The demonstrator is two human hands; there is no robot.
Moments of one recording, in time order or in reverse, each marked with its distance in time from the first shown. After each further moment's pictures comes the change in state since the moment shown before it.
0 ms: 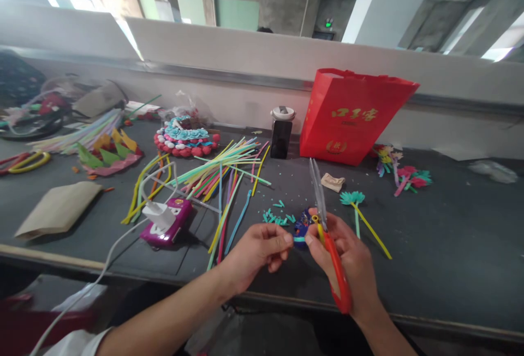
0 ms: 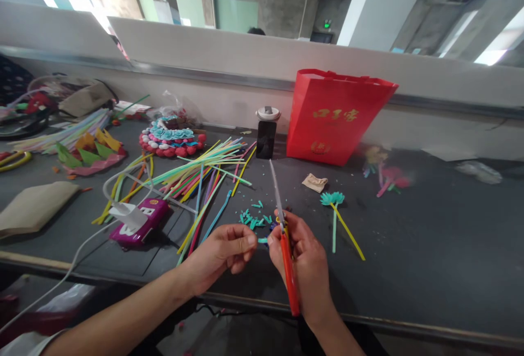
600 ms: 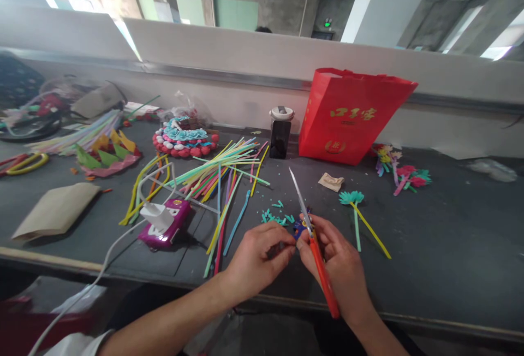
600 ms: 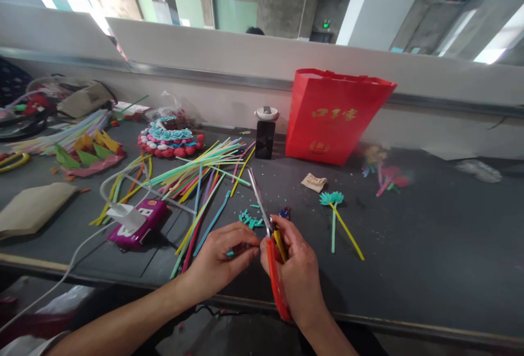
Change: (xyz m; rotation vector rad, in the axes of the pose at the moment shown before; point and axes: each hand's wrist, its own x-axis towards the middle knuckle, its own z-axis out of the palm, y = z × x) left_hand -0.007 -0.002 0.002 0.787 0.091 0.620; right_hand -0.007 0.021 0.010 -0.058 -0.037 -0.062
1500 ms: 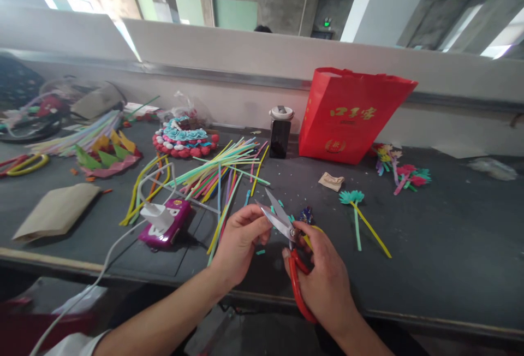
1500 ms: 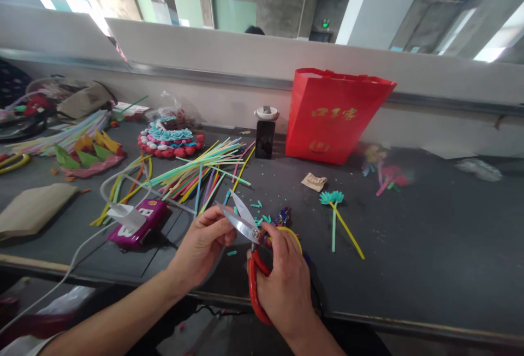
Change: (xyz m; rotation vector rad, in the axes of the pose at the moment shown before) left_hand 0.009 0.001 -0.010 -0.867 0.370 -0.424; right_hand -0.017 0.012 0.014 -0.391 -0.032 -0.230
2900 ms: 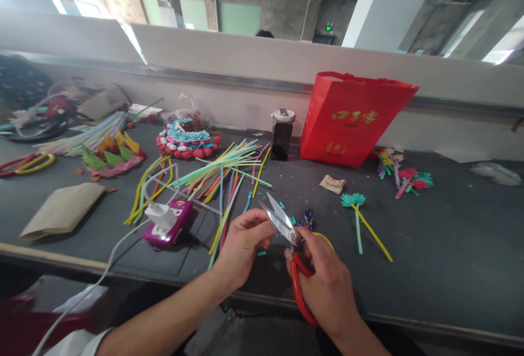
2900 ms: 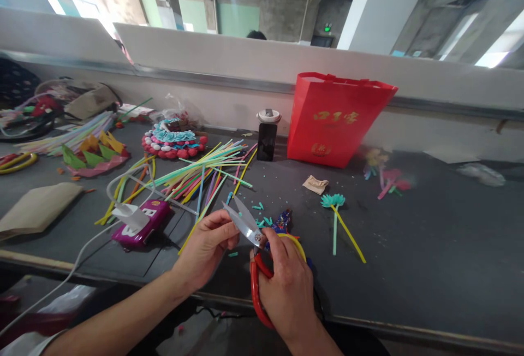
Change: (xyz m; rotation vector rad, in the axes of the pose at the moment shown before) left_hand -0.002 -0.004 0.000 0.031 0.006 -0.008; right_hand -0.004 0.002 0.001 -0.138 0.052 -0.082
